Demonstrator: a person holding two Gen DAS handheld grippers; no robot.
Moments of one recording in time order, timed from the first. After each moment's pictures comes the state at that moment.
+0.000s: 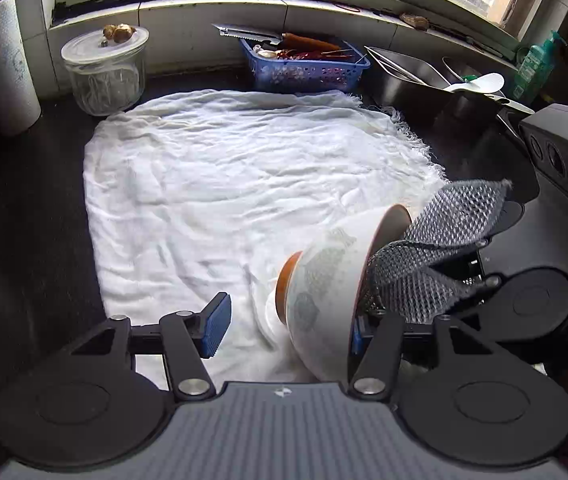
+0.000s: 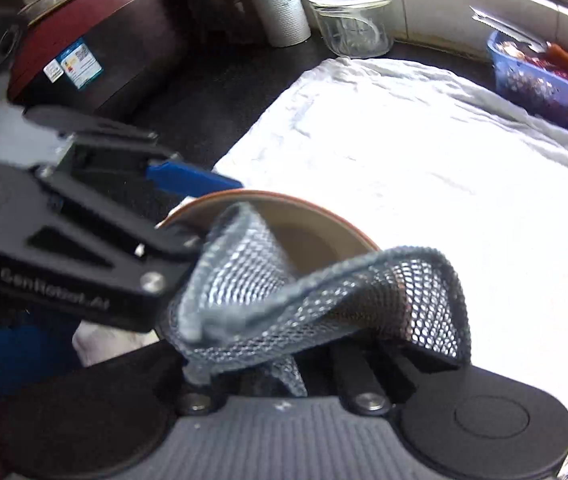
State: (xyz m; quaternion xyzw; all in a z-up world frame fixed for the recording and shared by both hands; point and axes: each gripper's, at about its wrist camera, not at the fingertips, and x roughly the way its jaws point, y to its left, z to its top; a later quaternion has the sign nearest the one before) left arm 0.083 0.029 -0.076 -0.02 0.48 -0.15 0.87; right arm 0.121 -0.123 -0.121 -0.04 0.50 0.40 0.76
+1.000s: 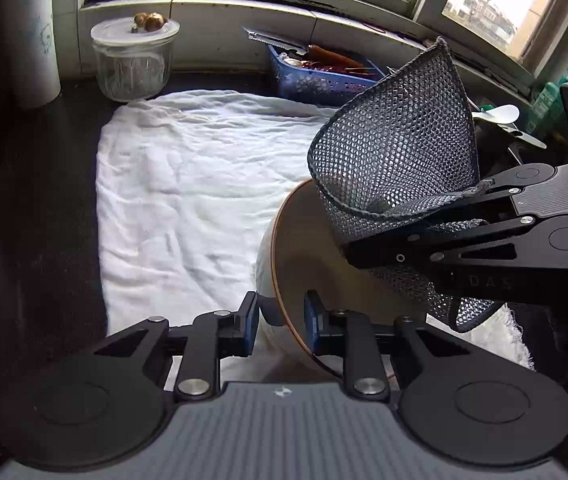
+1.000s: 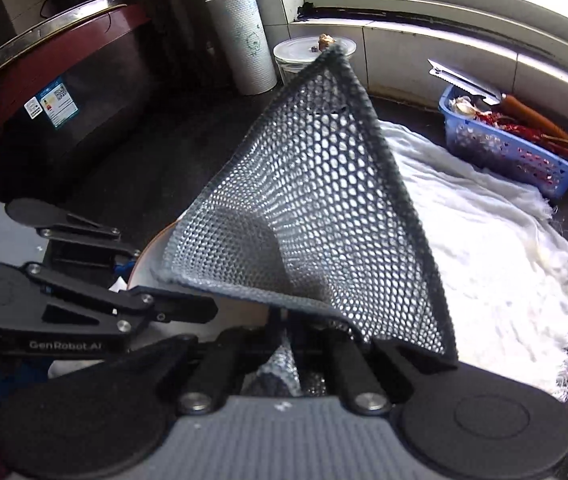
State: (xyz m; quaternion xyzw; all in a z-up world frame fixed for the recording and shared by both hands) left arm 0.082 0.038 -0.090 -0.07 0.46 -0.13 0.87; right arm 0.131 -0.128 -0.091 -0.08 0.44 0.38 0.81
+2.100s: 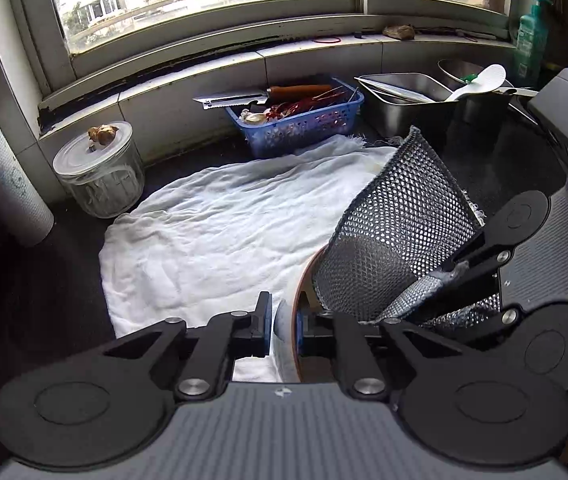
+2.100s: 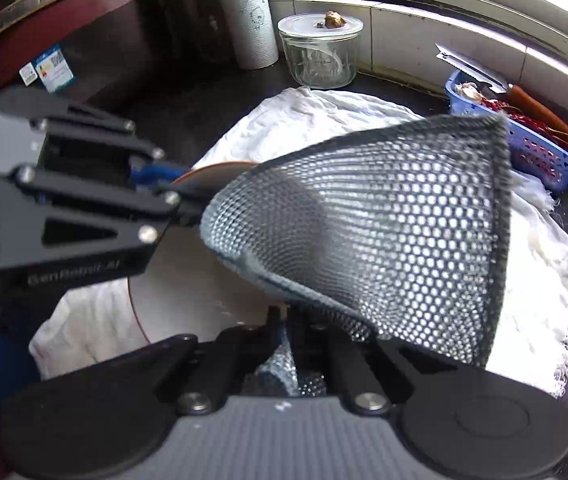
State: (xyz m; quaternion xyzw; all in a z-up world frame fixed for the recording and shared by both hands) left arm 0.114 -0.013 -0.063 0.10 0.42 -0.12 0.89; right arm 0.130 -0.130 -0.107 -0.11 0.46 0.37 0.80
